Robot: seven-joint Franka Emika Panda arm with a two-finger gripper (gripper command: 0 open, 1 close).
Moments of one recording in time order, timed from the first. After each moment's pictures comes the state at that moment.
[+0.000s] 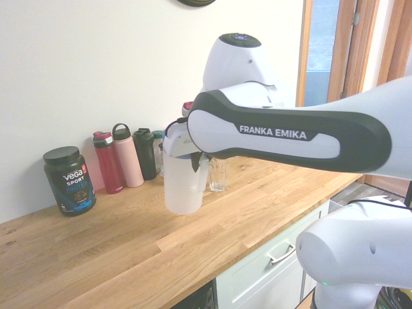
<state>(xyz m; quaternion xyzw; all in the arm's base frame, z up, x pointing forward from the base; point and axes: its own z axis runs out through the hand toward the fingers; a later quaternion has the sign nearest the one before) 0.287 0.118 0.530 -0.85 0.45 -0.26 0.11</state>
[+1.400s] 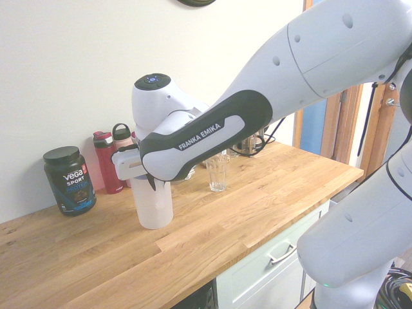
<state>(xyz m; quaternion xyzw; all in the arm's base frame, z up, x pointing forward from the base) 0.396 0.192 0.474 -0.85 0.46 -0.24 0.06</state>
